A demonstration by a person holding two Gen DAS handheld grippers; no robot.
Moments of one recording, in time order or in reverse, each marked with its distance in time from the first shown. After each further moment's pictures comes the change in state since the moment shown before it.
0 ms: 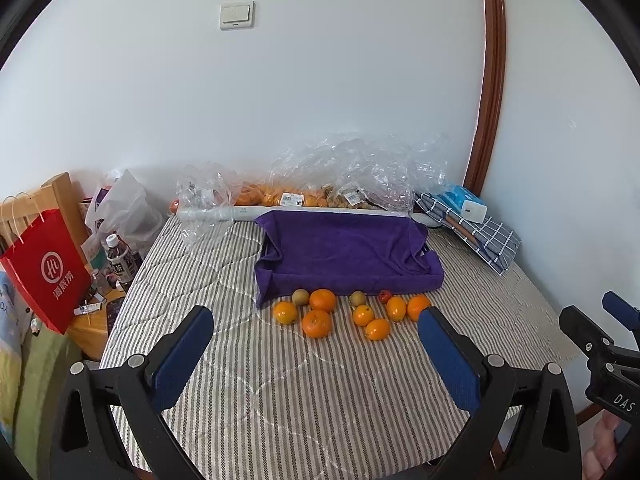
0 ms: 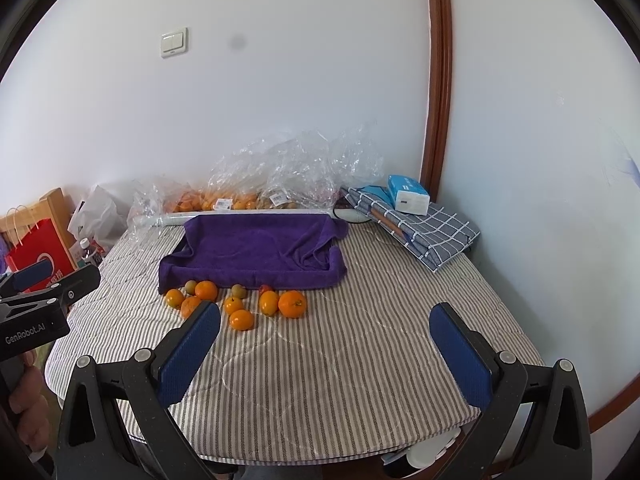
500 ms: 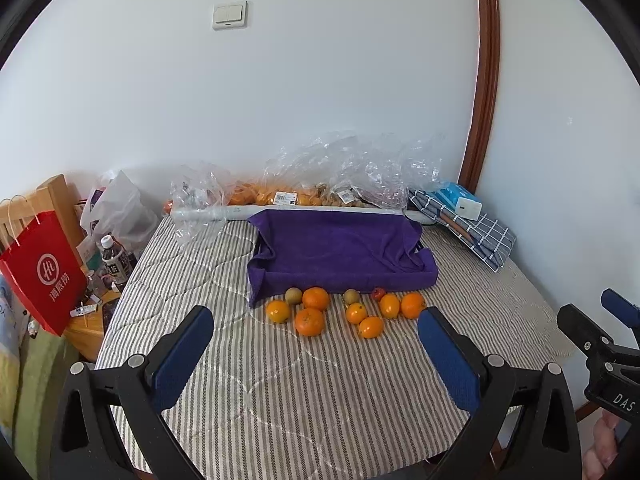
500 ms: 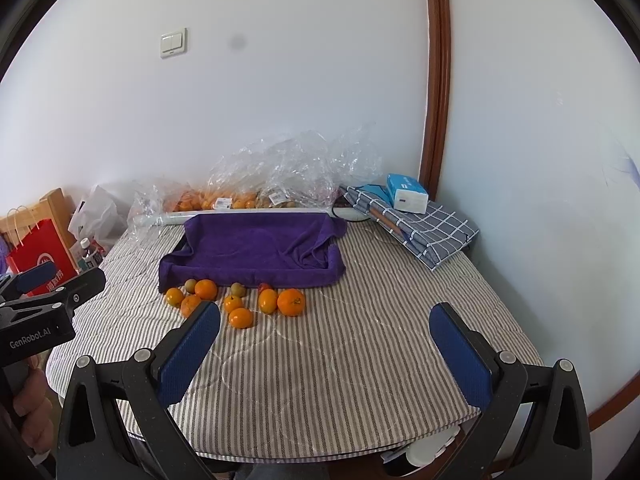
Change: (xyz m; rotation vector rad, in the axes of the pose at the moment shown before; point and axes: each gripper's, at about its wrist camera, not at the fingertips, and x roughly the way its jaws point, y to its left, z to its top) left arm 0.001 -0.006 -0.001 0.014 0.002 -0.010; right arm -0.001 -0.004 0.000 0.000 0.006 -0.003
